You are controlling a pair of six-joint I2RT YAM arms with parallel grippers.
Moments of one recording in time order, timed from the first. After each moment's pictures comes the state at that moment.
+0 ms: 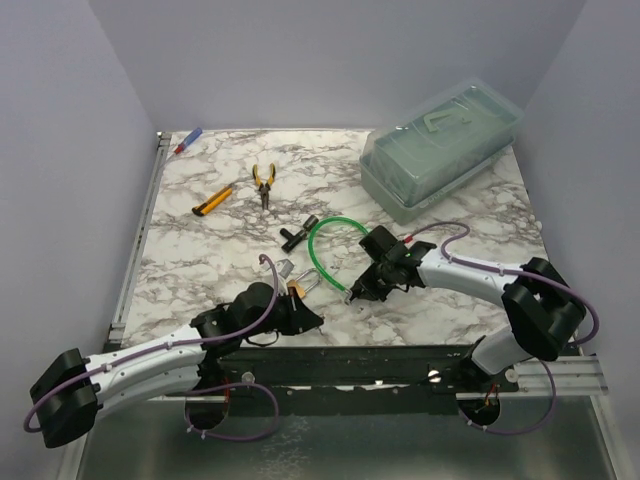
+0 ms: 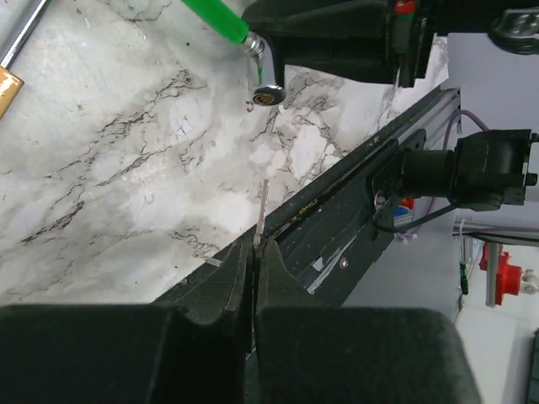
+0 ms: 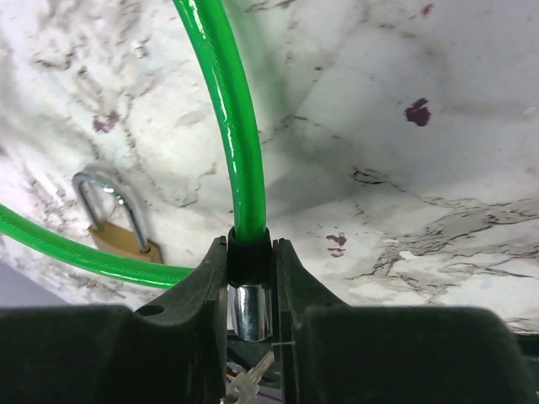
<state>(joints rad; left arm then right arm) -1.00 0.73 0.28 -0.04 0.06 -0.98 0.79 1.53 0.85 -0.52 0.02 1.53</state>
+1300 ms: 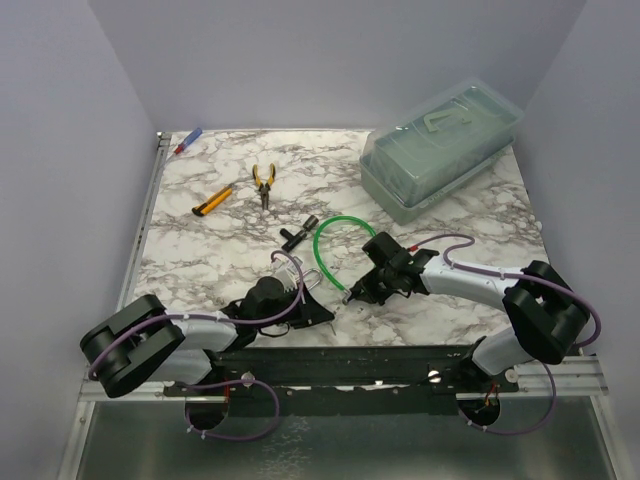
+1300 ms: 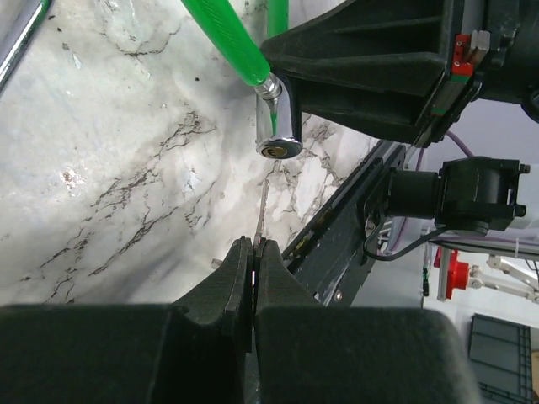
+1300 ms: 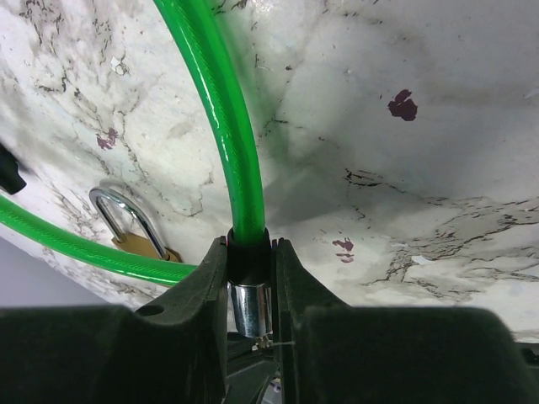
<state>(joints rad) -0.88 1.25 0.15 0.67 0.25 -1.05 0.79 1.49 0.76 -0.41 0.01 1.66</state>
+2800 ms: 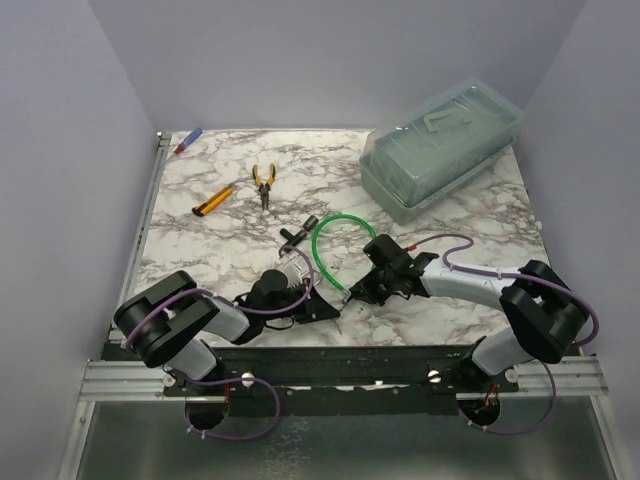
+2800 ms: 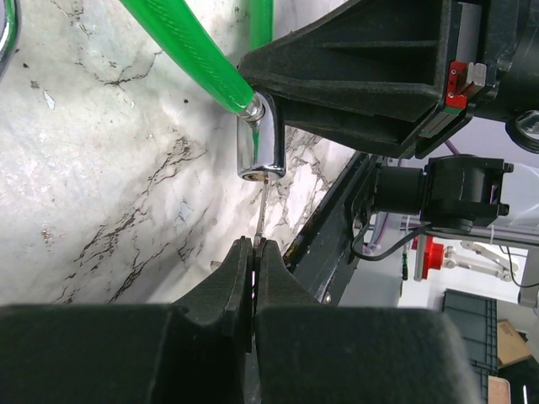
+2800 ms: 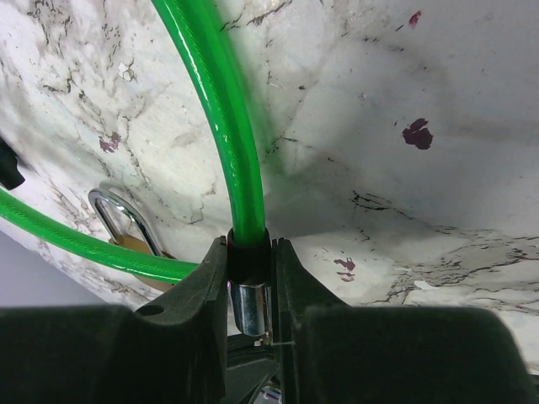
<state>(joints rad) -0.81 1.50 0.19 0.90 0.39 -1.07 0.79 1.50 0.72 -0.32 0.01 1.62</state>
